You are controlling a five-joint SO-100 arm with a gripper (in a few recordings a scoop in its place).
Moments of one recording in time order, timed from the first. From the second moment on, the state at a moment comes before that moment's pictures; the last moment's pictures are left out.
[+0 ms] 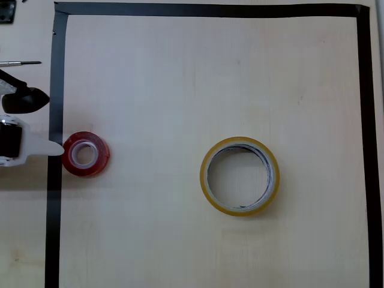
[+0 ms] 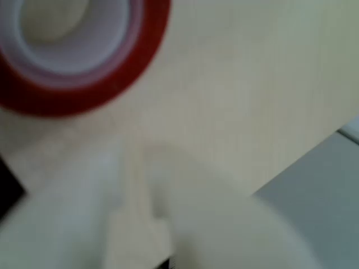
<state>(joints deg) 1.8 173.5 157.2 71.7 2.3</state>
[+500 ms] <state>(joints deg) 1.9 120.0 110.8 92.9 2.3</state>
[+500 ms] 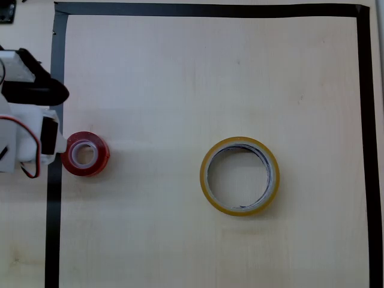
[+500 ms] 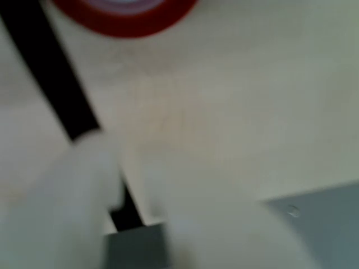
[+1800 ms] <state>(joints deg) 3.3 107.4 124.7 71.0 1.8</state>
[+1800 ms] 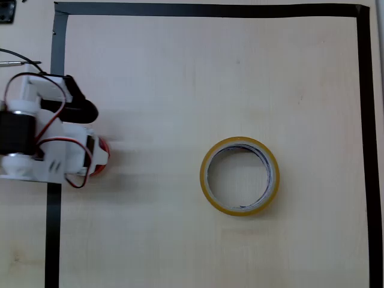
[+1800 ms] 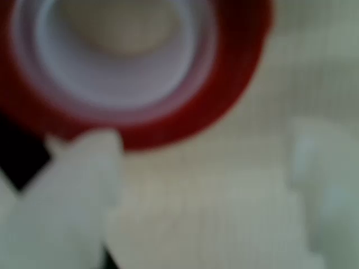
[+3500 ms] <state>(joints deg) -1.4 97.9 109.6 79.7 1.4</state>
